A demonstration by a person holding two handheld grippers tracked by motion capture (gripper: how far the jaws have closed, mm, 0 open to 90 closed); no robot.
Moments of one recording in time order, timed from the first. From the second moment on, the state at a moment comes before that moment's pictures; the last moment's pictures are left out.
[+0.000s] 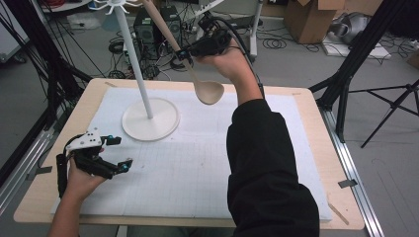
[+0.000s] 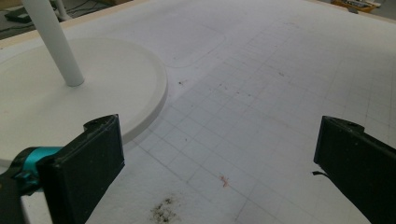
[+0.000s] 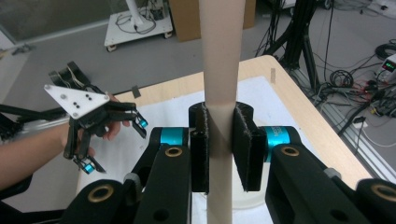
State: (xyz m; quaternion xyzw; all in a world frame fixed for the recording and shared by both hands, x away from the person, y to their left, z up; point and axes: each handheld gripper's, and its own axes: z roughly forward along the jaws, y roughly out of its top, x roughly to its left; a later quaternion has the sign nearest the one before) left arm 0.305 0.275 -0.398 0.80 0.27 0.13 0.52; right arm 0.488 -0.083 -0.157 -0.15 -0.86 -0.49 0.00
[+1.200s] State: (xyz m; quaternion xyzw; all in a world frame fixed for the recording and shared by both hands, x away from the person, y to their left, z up) left arm 0.304 0.279 -0.399 0.80 0.27 0.14 0.52; right arm 0.503 -0.060 -0.173 -0.13 -0.87 -0.48 0.05
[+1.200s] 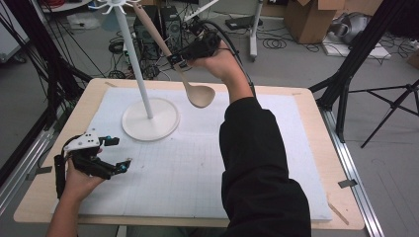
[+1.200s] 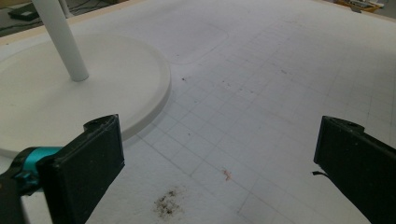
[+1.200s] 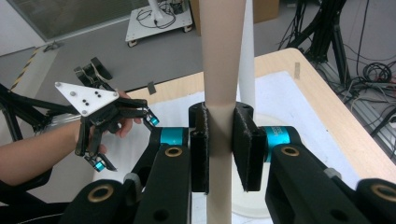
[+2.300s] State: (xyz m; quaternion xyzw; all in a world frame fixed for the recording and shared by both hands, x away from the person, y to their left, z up) left arm 0.301 0.282 -0.396 0.80 0.27 0.14 0.52; right arm 0.473 -0.093 -0.176 -0.16 -0.88 -0.45 -0.03
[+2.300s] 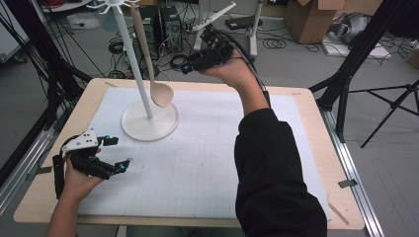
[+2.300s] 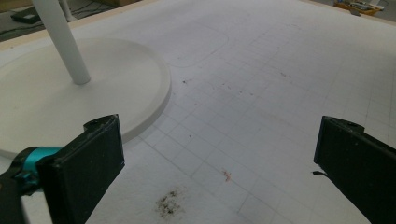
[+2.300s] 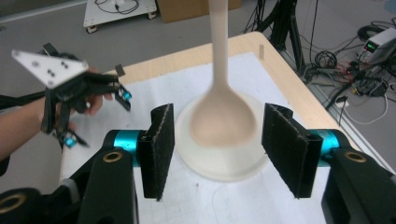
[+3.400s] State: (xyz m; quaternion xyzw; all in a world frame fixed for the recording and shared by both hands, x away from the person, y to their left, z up) left arm 0.304 0.265 -0.404 0.82 0.27 0.14 0.49; right arm 0.393 -0.233 -0.242 -0.25 -0.86 -0.45 -0.08
